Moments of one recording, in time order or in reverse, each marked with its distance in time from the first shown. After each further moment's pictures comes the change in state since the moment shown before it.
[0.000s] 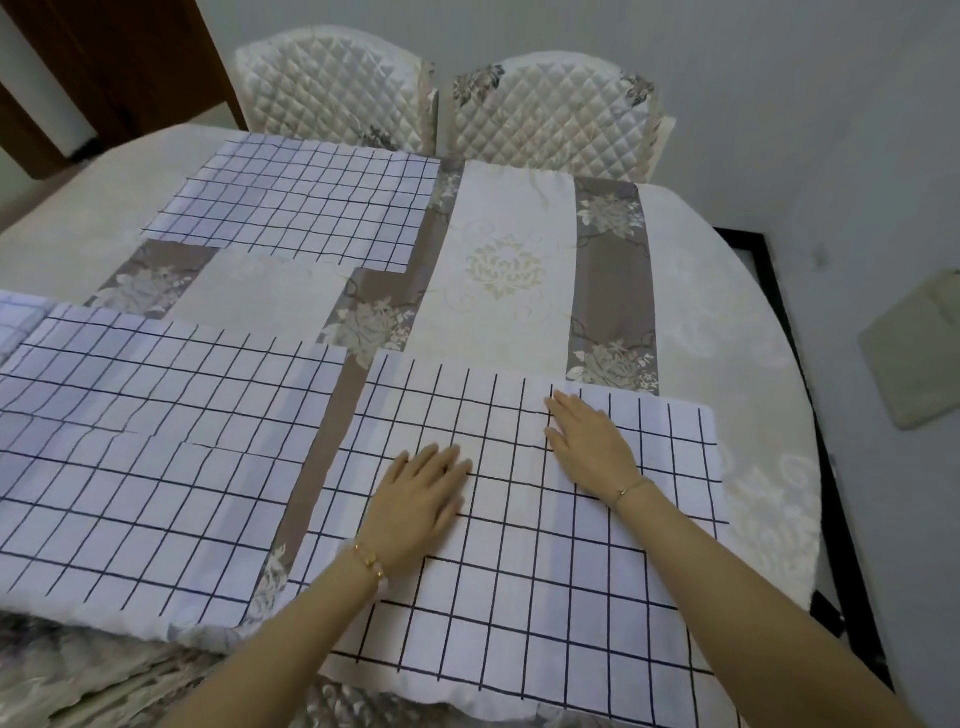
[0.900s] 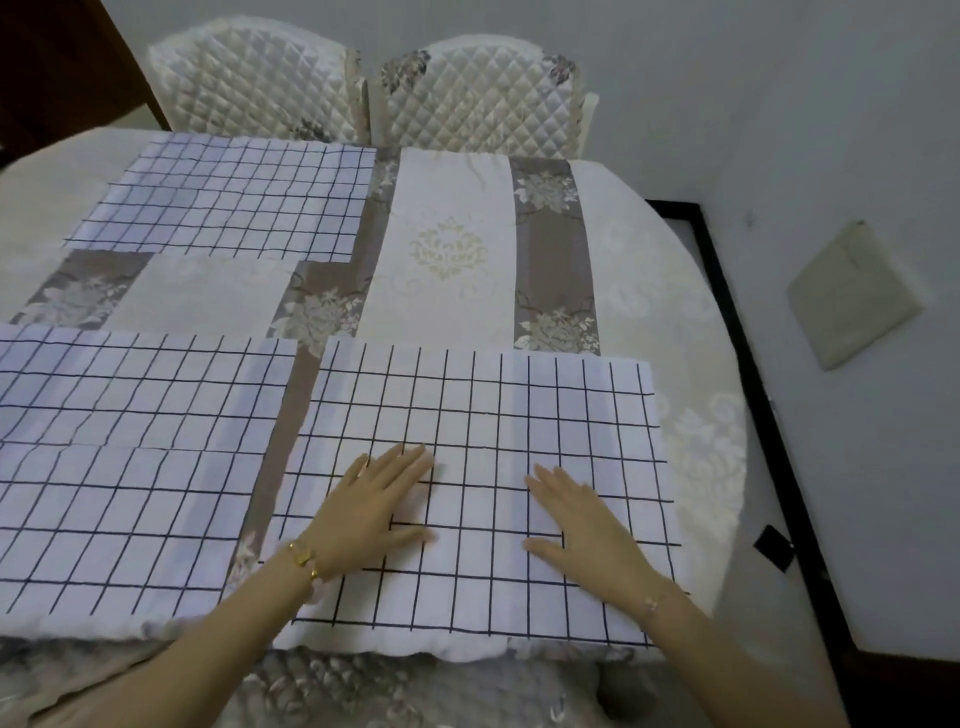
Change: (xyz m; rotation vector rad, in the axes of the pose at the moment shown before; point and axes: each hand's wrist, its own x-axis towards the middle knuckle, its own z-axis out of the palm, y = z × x) left_hand -0.032 0.003 -0.029 -0.102 -0.342 0.103; right_hand -0.161 -0.012 0.011 0.193 -0.161 -0.015
